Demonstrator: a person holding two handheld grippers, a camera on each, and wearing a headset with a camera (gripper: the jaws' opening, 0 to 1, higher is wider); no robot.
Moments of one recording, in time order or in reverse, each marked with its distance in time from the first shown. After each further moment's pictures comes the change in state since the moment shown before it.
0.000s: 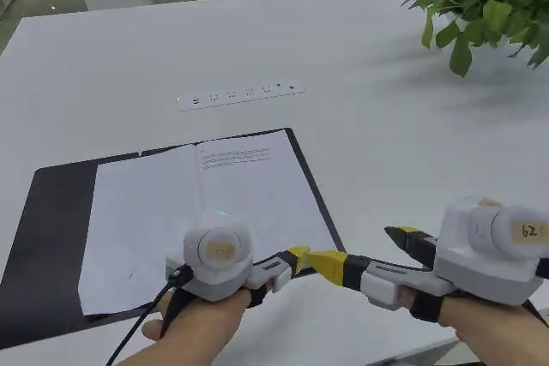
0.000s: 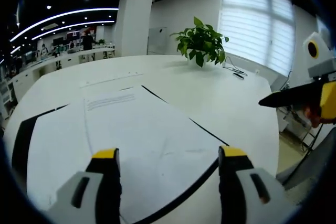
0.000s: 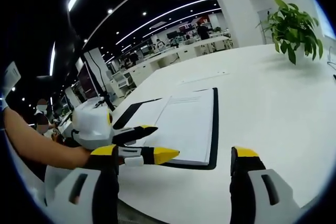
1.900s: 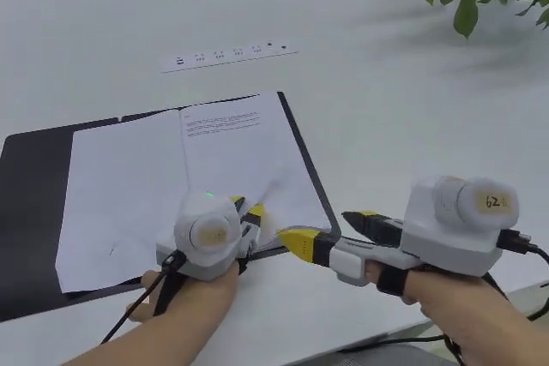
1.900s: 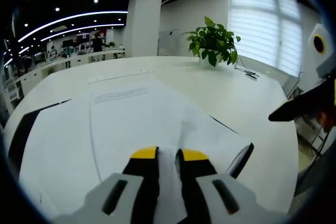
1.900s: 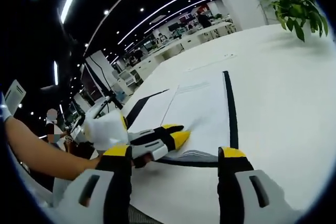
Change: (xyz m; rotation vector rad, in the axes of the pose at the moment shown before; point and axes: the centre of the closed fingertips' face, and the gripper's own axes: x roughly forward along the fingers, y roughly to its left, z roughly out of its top) left arm 0.024 0.026 -0.015 -0.009 -0.037 0.092; right arm 0.041 0.018 -0.019 0.159 0.067 0.108
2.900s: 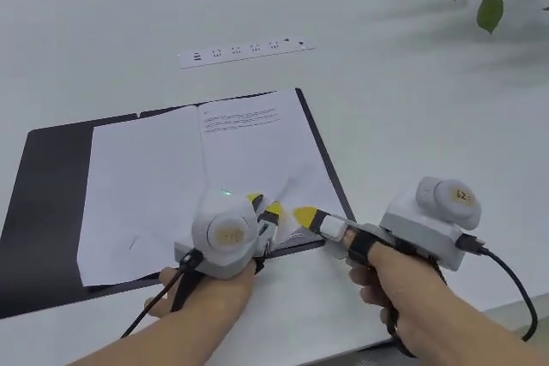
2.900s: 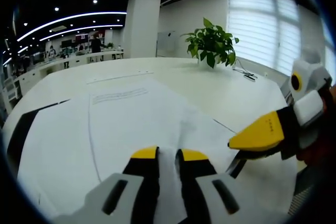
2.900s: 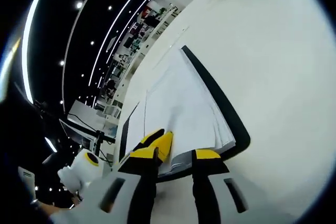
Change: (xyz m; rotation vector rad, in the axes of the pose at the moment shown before) left arm -0.001 -0.002 0.001 -0.005 -0.011 -0.017; right arm 0.048 -0.047 -0.024 0.502 -0.048 -0.139
